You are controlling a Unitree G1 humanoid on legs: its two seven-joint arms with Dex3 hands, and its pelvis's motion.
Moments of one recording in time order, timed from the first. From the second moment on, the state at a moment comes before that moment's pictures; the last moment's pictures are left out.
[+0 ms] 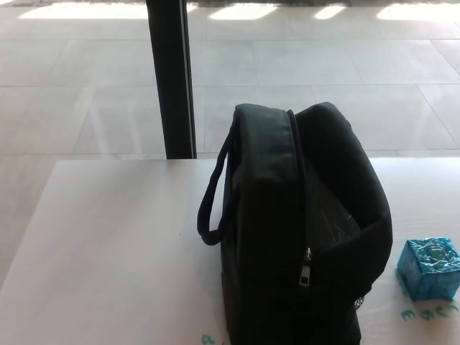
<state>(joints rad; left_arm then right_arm) -0.04 0.63 0.07 0.88 0.02 0.07 -0.35 0.04 -0.72 -0.26 0.80 0.01 0.02 0.34</state>
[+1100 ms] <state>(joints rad) -0.06 0.67 0.10 0.87 -0.02 0.08 -0.52 -0.35 -0.80 -0.60 0.37 0.17 0.31 0.28</state>
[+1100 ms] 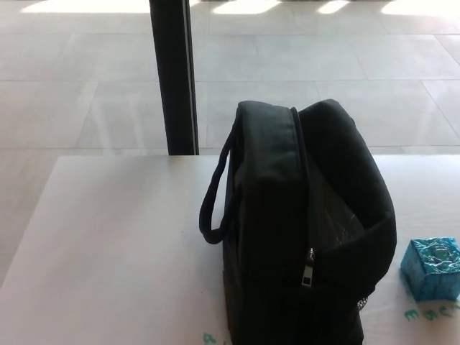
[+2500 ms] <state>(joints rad) -0.03 0.67 0.10 0.83 -0.02 0.10 -0.54 -0.45 -0.78 0.21 0.16 -0.04 0.50 0.36</state>
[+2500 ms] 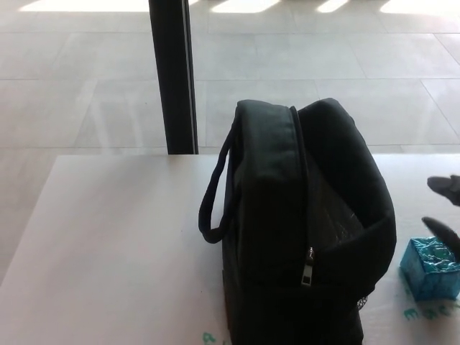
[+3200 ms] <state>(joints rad) -0.03 0.67 0.10 0.82 -0.02 0.11 -0.53 -0.50 -0.69 0.32 0.46 -0.23 0.42 0.30</state>
